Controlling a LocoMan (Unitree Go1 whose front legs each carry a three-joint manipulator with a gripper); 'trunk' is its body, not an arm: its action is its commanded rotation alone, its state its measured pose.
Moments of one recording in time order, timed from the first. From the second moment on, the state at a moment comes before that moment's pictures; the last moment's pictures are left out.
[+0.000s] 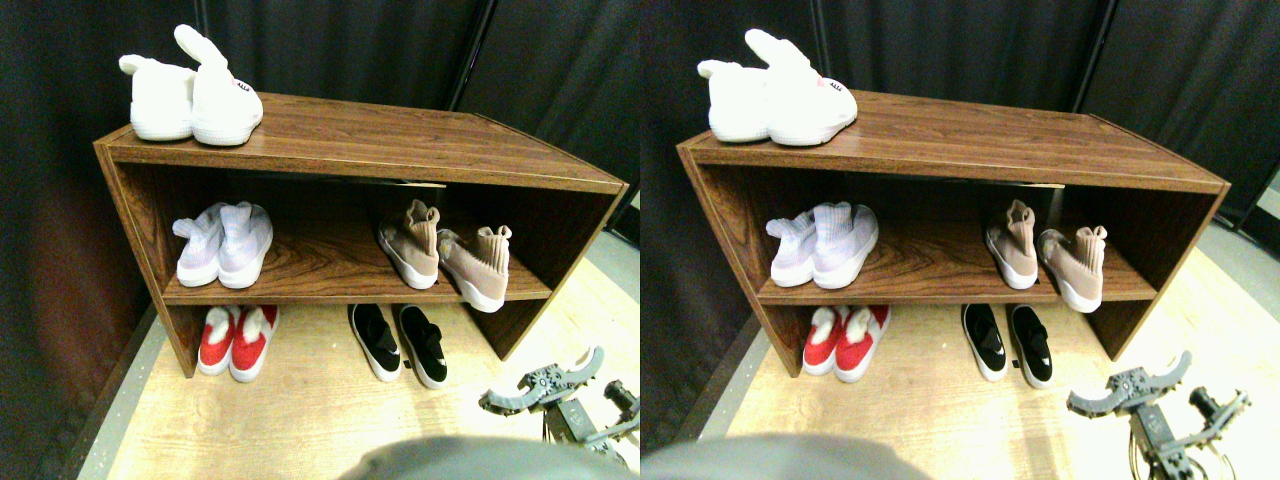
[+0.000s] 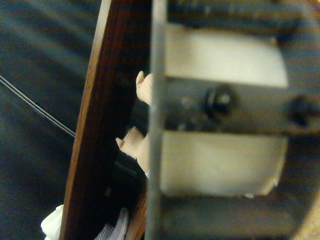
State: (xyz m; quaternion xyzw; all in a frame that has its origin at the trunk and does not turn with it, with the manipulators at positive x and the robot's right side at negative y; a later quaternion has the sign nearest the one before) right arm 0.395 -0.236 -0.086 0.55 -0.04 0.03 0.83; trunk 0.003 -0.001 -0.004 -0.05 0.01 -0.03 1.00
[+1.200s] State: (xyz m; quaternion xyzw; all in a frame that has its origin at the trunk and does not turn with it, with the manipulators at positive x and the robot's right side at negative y) right arm 0.492 -0.224 -0.109 0.53 0.02 -0.06 0.85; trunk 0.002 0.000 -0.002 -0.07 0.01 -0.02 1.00
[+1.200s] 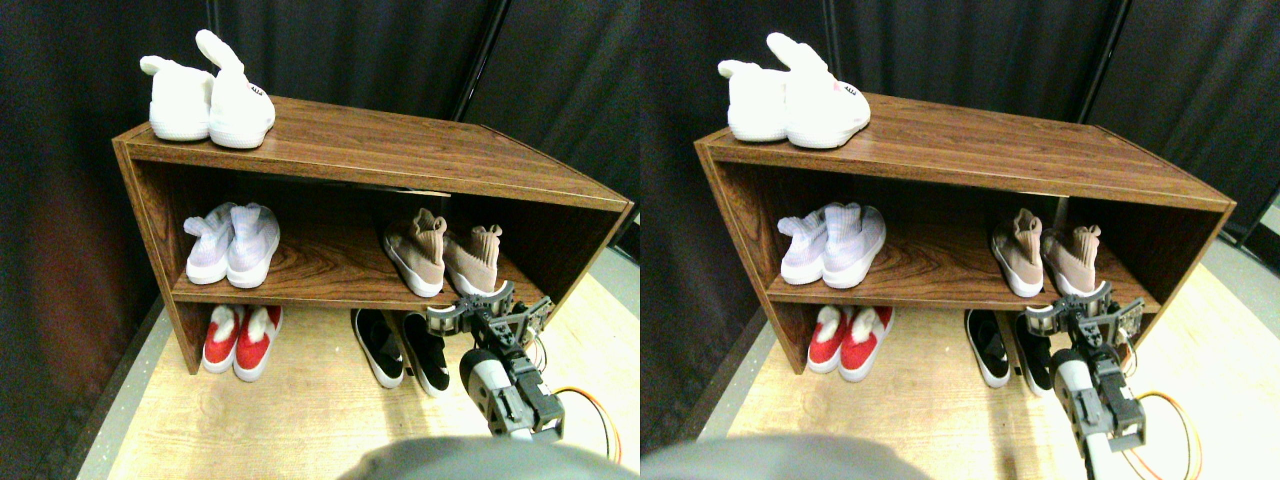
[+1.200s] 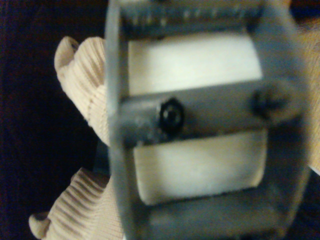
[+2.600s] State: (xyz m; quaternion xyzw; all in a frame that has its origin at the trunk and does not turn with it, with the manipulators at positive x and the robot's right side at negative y) right arm 0.390 -0.310 -0.065 0.48 -0.14 -0.04 0.86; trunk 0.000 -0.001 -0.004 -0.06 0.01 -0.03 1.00
